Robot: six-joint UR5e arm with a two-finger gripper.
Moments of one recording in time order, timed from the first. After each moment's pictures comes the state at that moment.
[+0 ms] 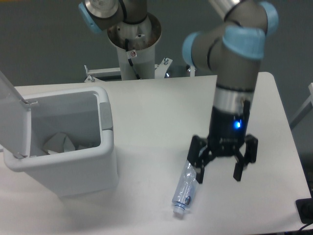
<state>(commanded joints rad) 2.56 -2.11 -1.41 -0.72 1.14 0.44</state>
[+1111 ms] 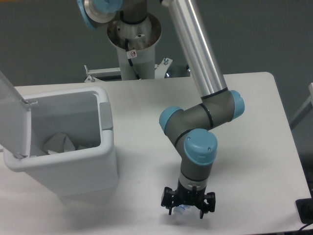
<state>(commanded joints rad) 2.41 -2.33 -1.38 -0.72 1.39 0.53</state>
